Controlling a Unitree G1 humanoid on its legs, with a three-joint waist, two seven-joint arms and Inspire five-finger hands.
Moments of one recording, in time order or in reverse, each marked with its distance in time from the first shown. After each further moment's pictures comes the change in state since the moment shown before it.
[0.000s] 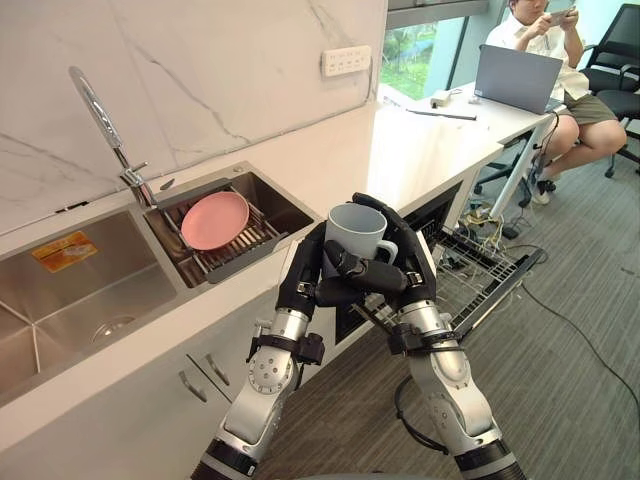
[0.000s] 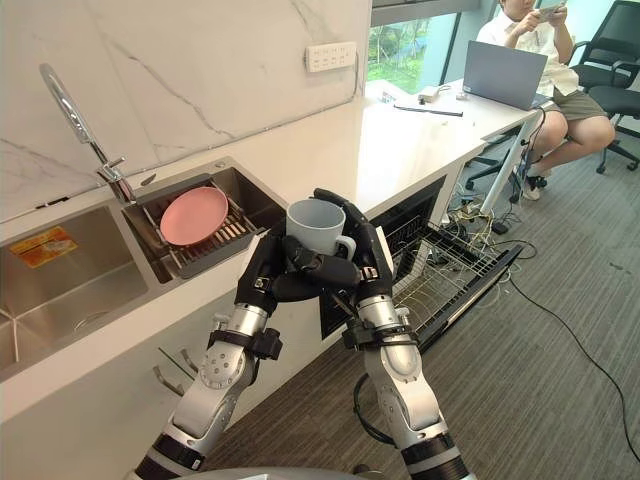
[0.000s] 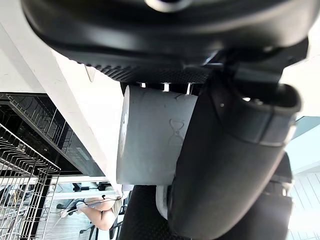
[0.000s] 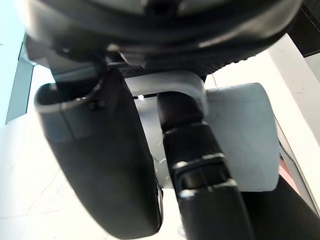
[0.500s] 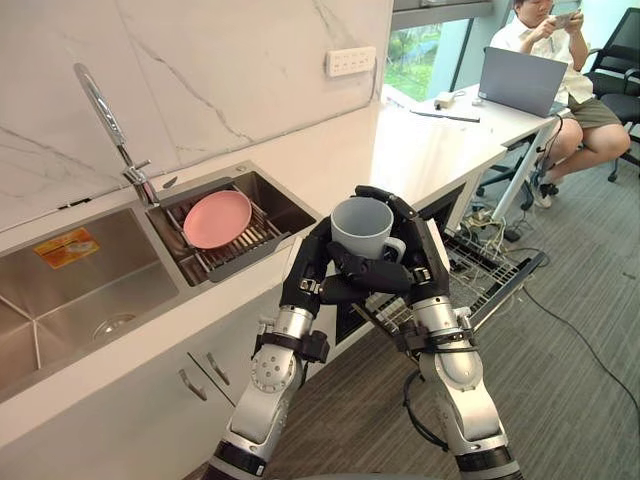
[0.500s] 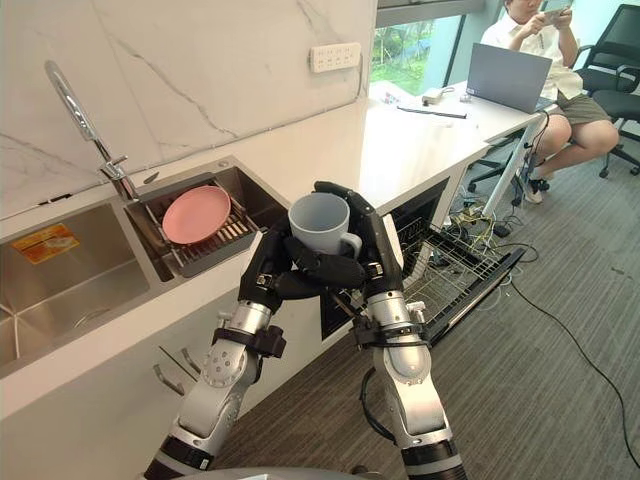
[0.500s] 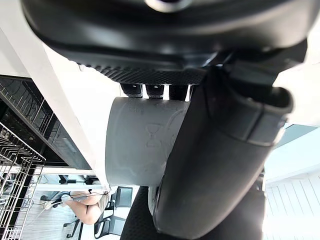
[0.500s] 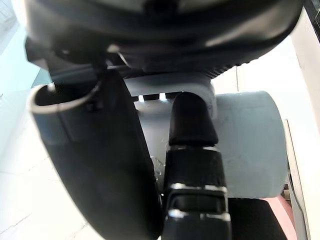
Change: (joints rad) left arm 0.019 -0.078 0.055 -0.020 -0.003 0.000 -0.071; right arm 0.048 0.096 -0.109 -0.092 -0.354 0.002 0.012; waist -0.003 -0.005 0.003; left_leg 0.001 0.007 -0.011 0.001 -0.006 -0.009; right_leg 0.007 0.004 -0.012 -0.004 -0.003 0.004
